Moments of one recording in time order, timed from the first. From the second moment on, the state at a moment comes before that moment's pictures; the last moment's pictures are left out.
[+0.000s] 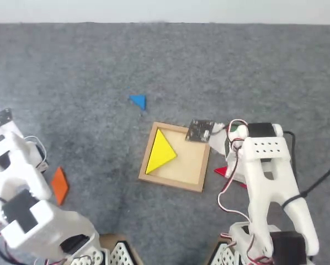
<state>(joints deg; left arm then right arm) -47.5 5.2 33.5 60.2 -4.5 -6.6 -21.6 42.0 78.4 71.3</state>
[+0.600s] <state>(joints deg) -32.8 -19.6 51.5 54.1 -4.8 11.1 -21.6 51.7 61.9 68.6</state>
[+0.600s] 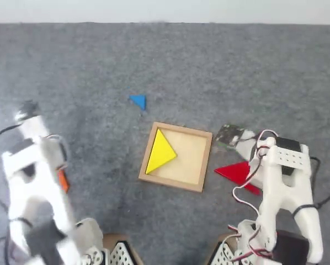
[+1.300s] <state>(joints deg) 4.0 5.2 26.8 61.8 -1.5 12.4 -20.7 51.7 61.5 47.0</state>
